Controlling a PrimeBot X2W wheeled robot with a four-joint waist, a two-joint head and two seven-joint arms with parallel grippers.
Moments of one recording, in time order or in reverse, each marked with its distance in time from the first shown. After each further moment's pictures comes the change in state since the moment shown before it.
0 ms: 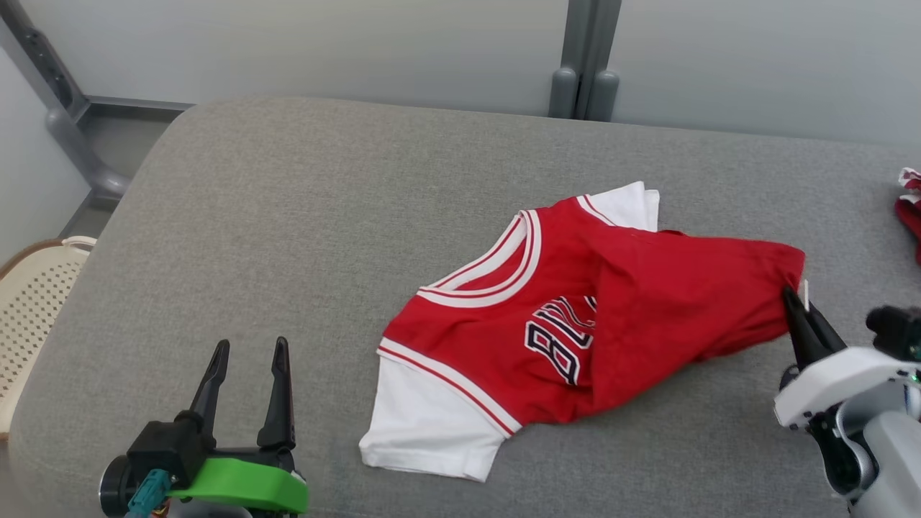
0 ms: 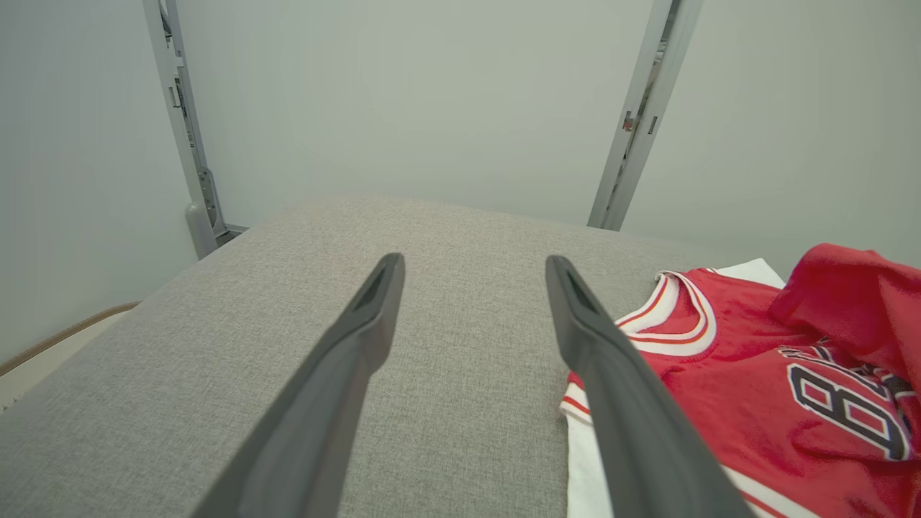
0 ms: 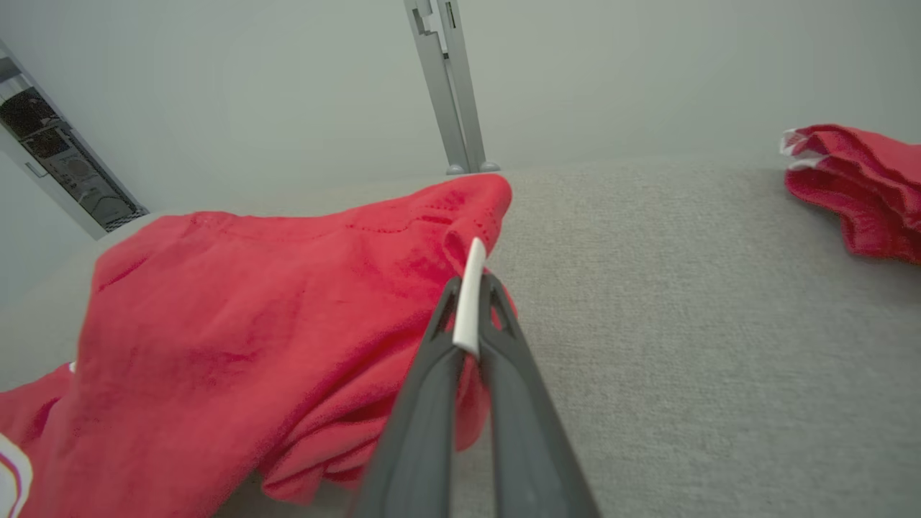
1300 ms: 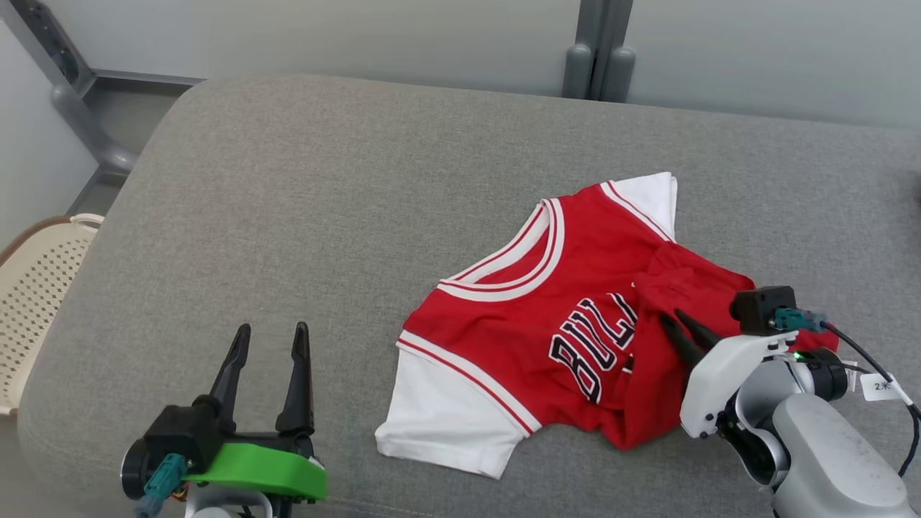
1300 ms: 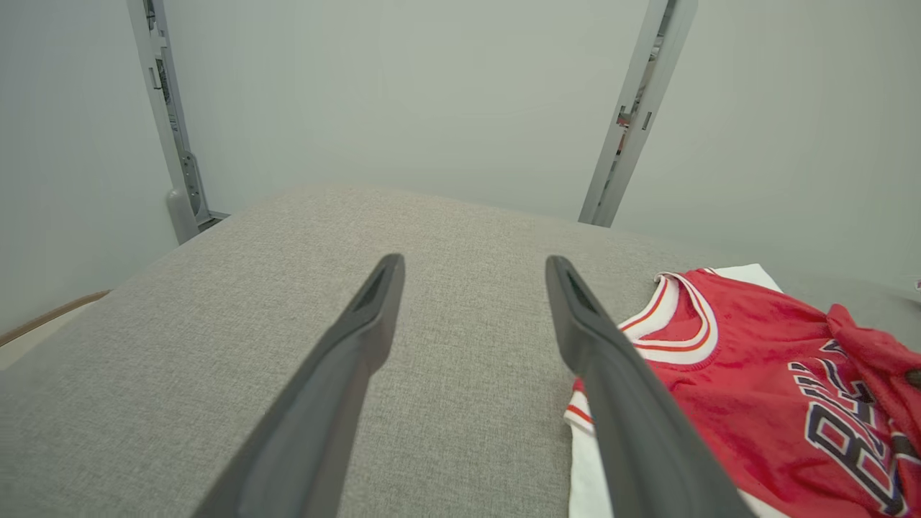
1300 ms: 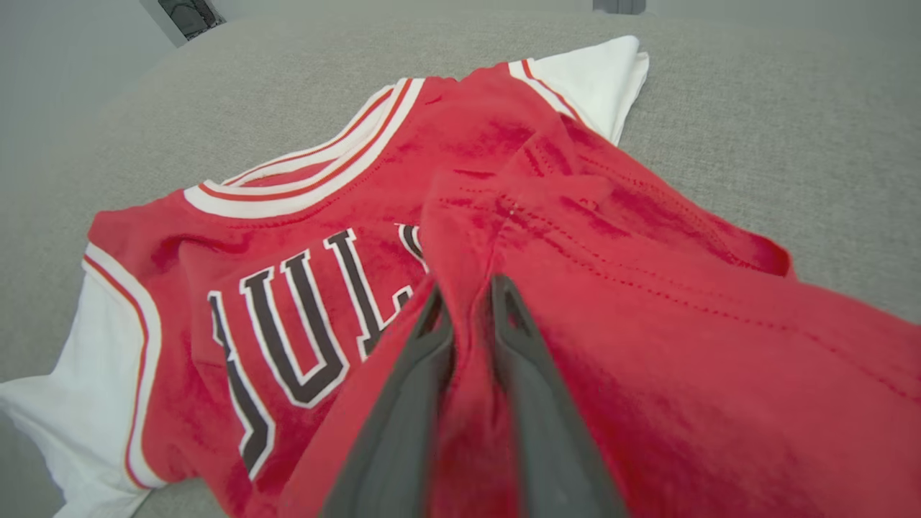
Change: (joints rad) left arm -0.033 -0.001 -0.059 0.003 -0.043 0.018 0.000; right arm -0.014 0.110 0.090 -0.107 -0.158 0.000 0.347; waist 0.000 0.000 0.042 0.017
